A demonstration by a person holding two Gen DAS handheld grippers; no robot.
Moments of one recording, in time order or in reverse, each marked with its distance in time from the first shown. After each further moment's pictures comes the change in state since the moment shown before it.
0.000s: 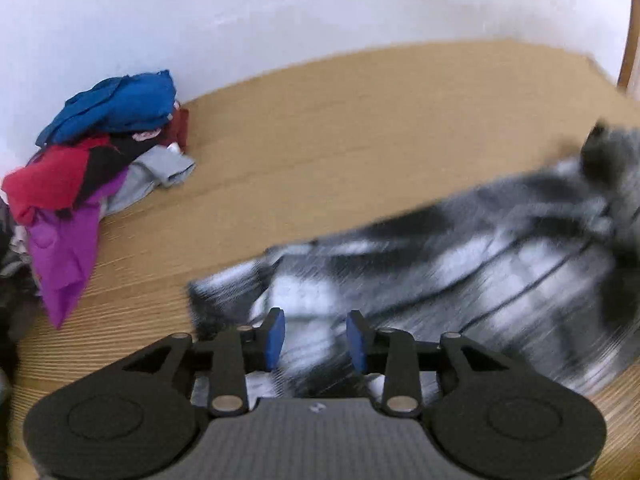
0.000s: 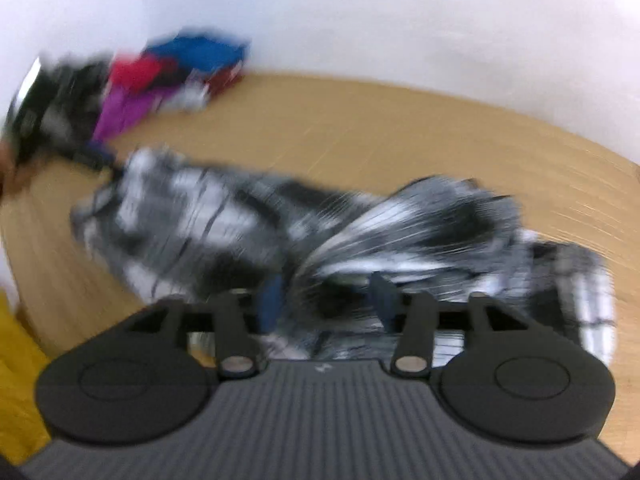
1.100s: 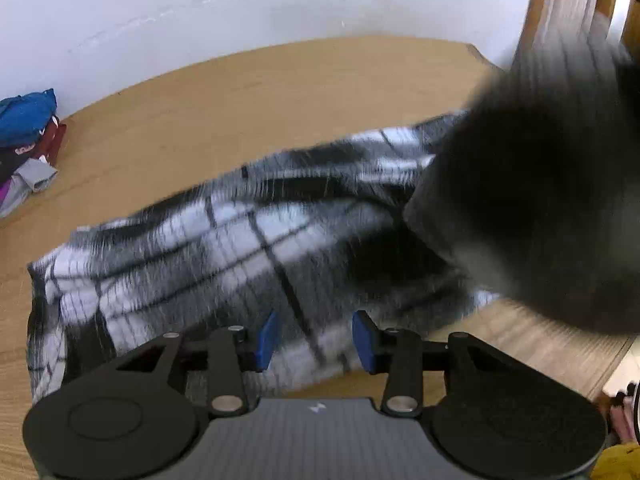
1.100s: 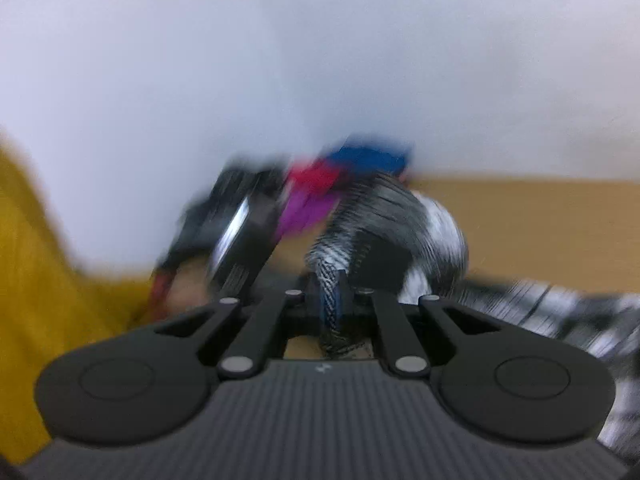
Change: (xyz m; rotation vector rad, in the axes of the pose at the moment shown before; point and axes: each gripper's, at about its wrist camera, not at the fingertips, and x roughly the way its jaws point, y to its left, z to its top) left arm -0.067 -0.168 -0.031 0.098 0.019 -0.213; right arm -0.067 0.049 -0.025 -0.200 -0.081 0.579
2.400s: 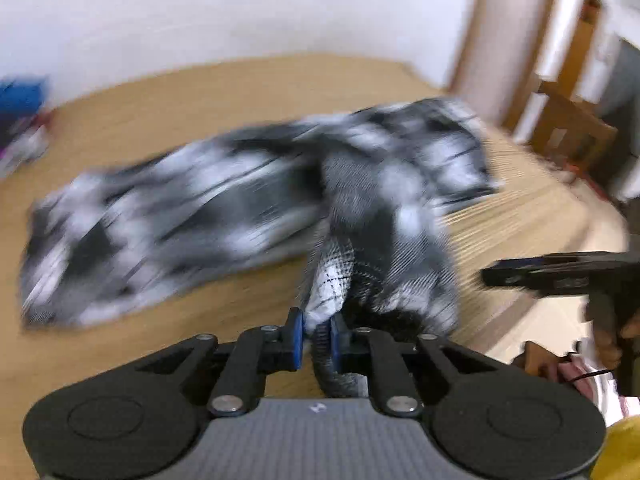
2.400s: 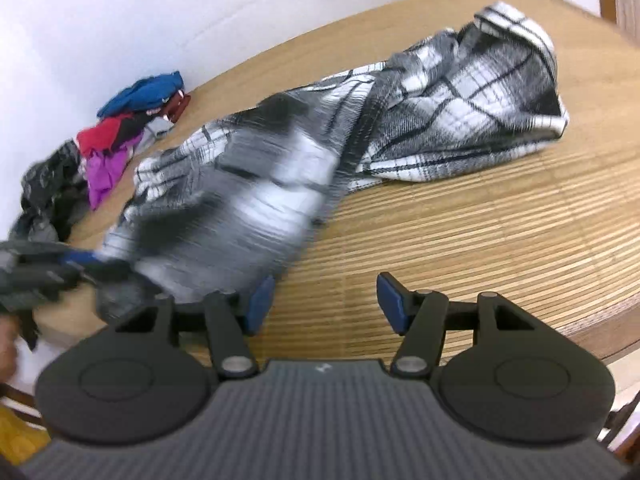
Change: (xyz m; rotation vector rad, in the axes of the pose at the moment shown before) left arm -0.088 0.023 -0.113 -0.034 -0.030 -0.121; right arm 0.024 0.005 -0.123 0.596 0.032 -0.612
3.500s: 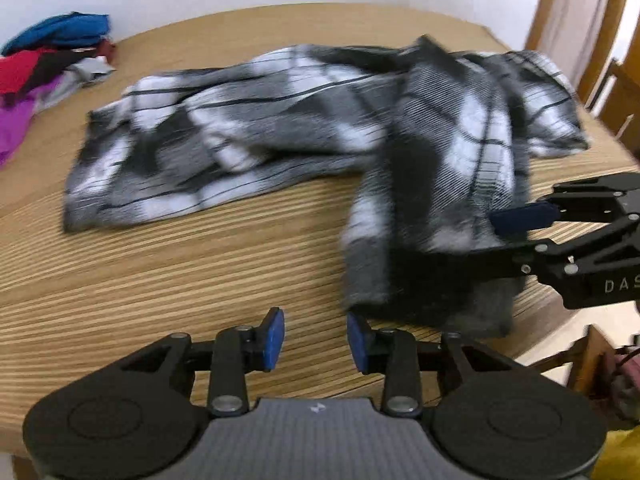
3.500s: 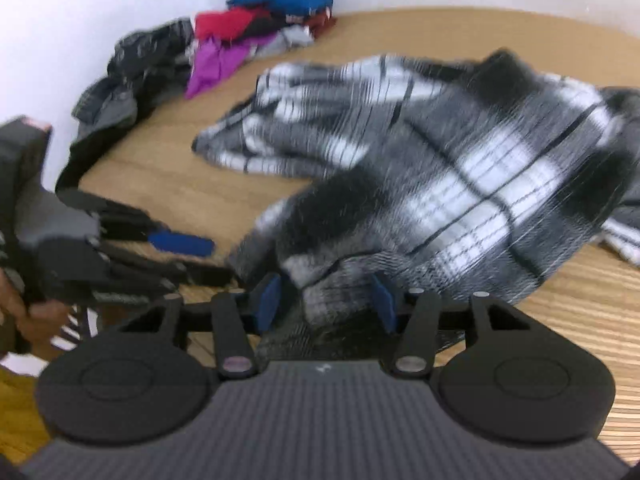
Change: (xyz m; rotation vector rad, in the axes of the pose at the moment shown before) left arm 0.028 0.019 -0.039 -0.069 0.056 0.133; right arm 0.087 0.114 0.005 -0.416 0.169 0.229
